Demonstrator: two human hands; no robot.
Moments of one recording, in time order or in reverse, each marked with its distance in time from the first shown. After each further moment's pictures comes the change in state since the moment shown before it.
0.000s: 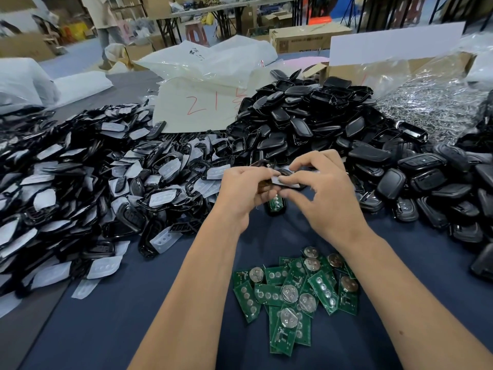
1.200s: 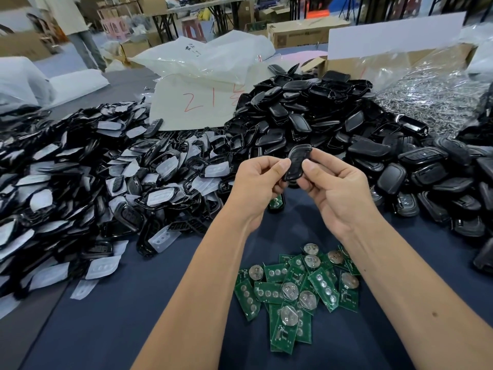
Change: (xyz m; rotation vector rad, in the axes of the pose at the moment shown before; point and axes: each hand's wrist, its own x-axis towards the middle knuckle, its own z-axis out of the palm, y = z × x) left_hand 0.004 -0.012 0.017 0.130 -0.119 0.159; right_hand 0.007 -0.011 -0.002 1.365 0.267 0.873
